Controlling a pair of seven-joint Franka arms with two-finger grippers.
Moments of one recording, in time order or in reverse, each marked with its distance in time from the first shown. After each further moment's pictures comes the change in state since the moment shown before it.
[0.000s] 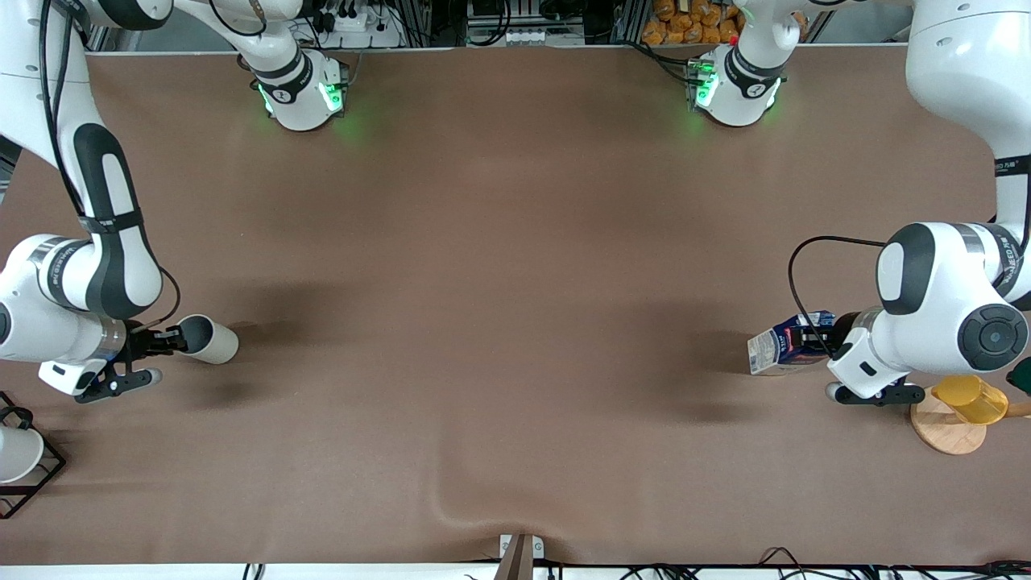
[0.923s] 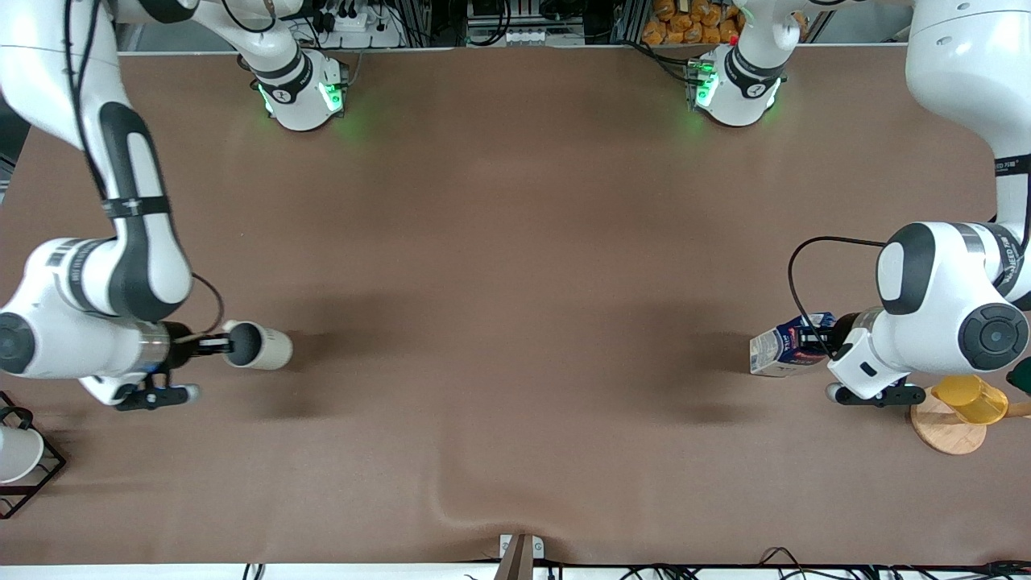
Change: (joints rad) left arm -0.003 0.000 0.000 0.007 0.000 0.003 0.000; right arm 0.197 -0.014 0.018 0.163 0.154 -0.260 0.409
